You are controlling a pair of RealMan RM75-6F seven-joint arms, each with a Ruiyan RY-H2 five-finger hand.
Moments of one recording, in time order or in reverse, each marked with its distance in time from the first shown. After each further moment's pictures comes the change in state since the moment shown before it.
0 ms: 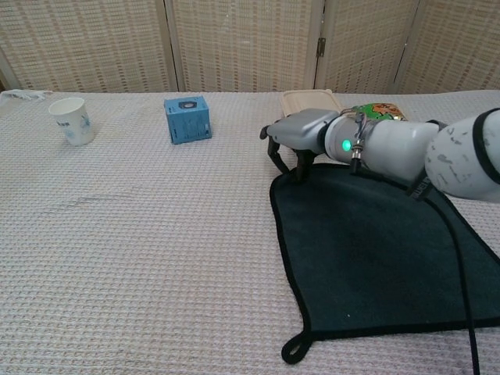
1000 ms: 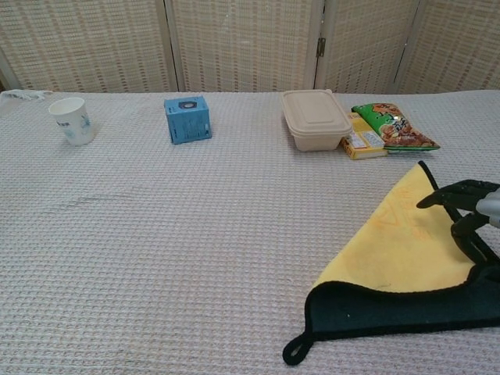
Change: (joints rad) left arm -0.018 -0.059 0.023 -0.001 0.017 -0.064 0.122; right arm -0.604 0.365 -0.413 -0.187 -0.745 0.512 0.585
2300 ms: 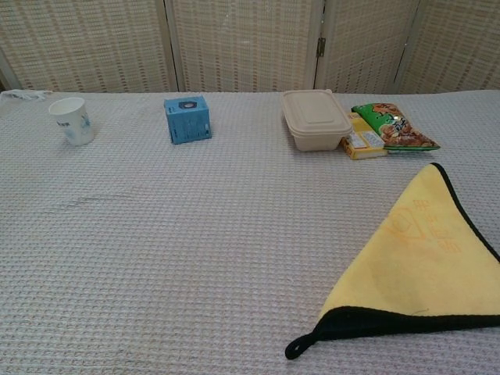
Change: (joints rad) left arm -0.002 -0.008 0.005 -0.005 -0.009 -0.010 0.023; right arm -0.206 0.237 0.044 -0.196 -0.092 0.237 0.179
